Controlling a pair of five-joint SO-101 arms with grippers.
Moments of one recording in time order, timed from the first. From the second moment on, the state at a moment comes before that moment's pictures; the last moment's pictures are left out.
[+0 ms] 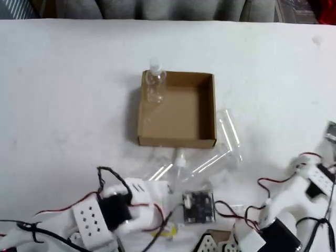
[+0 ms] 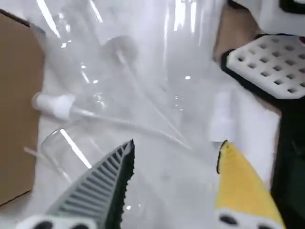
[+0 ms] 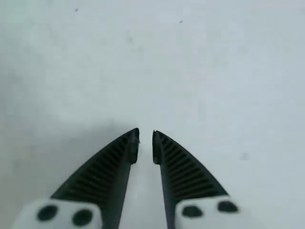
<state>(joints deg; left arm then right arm) 58.9 -58.2 63.6 67.8 -22.2 47.2 -19.2 53.5 37.5 17.6</state>
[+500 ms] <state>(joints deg) 66.3 -58.2 69.0 63.7 -22.3 57.8 8.7 19.8 44.9 19.2</state>
